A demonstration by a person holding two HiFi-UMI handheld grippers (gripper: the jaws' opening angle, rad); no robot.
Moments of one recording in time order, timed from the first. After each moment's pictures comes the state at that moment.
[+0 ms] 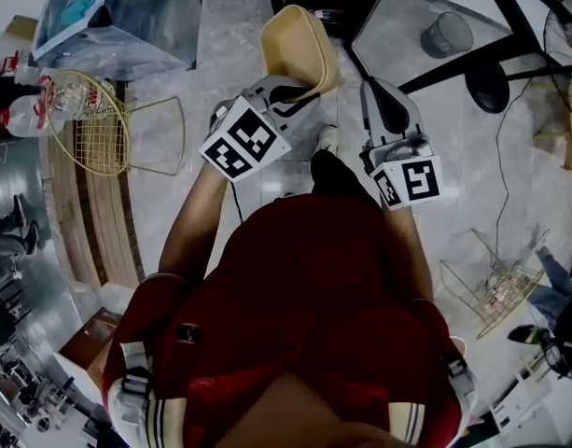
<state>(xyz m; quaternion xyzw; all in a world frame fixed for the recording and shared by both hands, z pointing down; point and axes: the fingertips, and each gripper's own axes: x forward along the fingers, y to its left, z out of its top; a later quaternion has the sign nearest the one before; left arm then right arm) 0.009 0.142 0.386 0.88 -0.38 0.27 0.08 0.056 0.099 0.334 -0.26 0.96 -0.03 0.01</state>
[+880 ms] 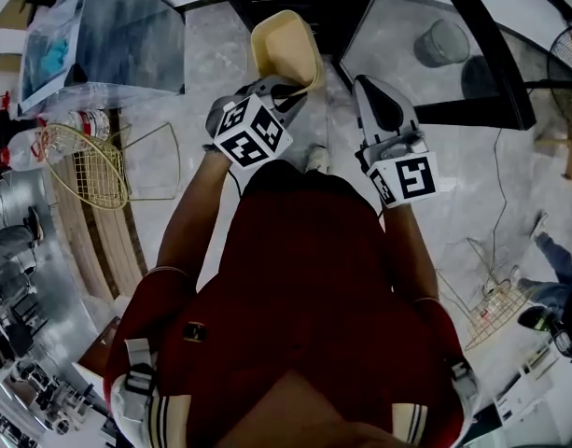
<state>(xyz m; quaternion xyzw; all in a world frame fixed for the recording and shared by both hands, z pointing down) -0.013 -0.048 0.465 0.85 -0.34 0.40 0.07 0.043 -0.087 0.348 -0.26 0.96 -0.04 -0.01</state>
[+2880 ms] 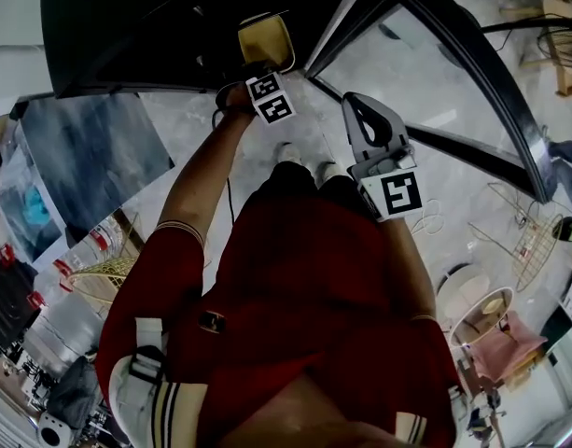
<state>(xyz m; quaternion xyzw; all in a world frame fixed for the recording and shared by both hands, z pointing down) -0.107 -0.319 0.721 0.79 -0.18 0.58 -0.02 -0.024 -0.262 0.429 -0.43 0.89 -0.06 -0.09</state>
